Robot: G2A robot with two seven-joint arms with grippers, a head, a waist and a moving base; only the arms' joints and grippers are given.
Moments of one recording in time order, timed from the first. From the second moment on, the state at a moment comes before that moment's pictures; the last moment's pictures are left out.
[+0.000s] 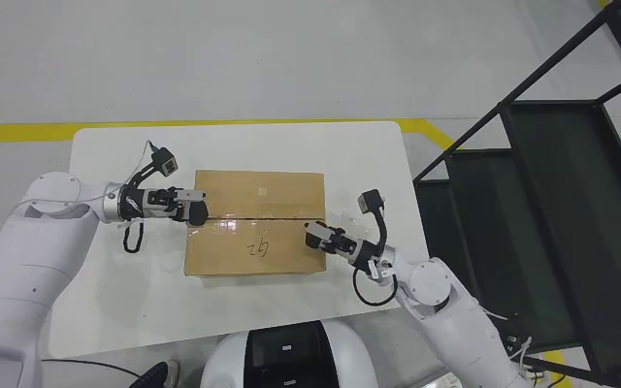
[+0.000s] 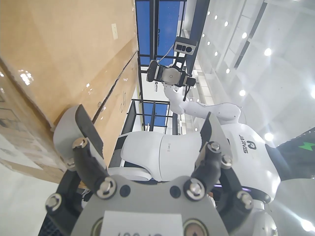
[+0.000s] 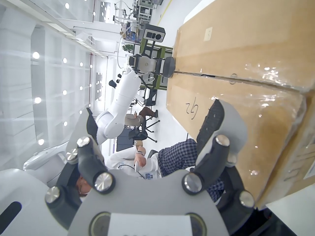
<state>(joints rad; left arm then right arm) 0.71 -0.93 -0.94 -0.96 -0.64 -0.28 -1.54 -1.58 -1.16 1.26 -1.81 0.17 -0.31 0.60</state>
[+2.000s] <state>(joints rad) 0.71 -0.93 -0.94 -0.96 -0.64 -0.28 -1.54 -1.73 -1.14 1.40 -1.67 0.27 -0.38 0.64</state>
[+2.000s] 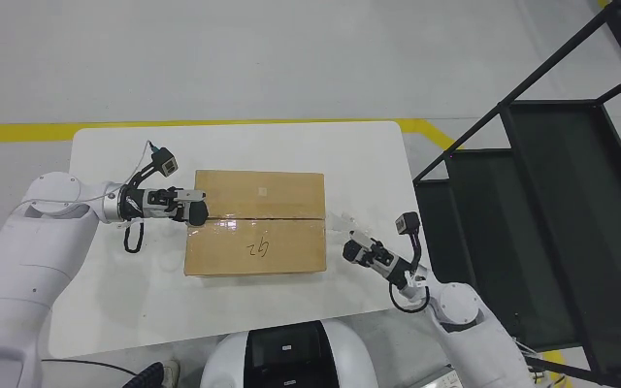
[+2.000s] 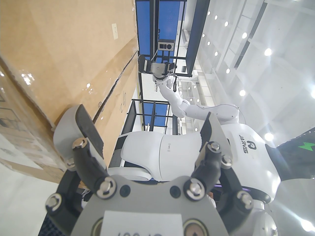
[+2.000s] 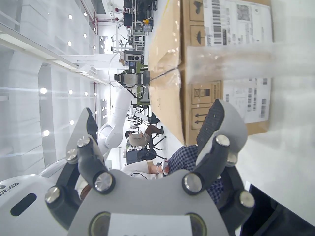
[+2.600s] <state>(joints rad) 0.71 -0.93 -0.94 -0.96 -0.64 -0.28 -1.54 -1.56 -1.17 1.24 -1.41 0.32 -0.36 0.57</state>
